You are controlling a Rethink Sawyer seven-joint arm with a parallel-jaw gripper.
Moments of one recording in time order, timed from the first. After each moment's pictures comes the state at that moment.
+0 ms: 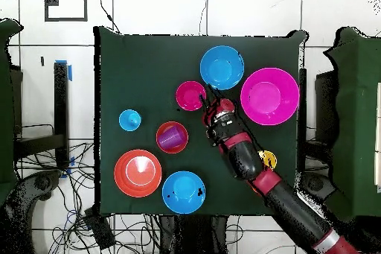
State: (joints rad) arm -1.36 0.06 0.99 2.04 -0.33 -0.27 2.60
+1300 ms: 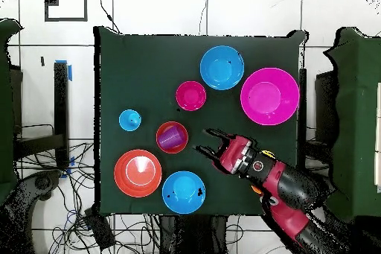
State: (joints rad) arm -1.60 -0.13 1.12 2.37 0.27 0.28 2.85
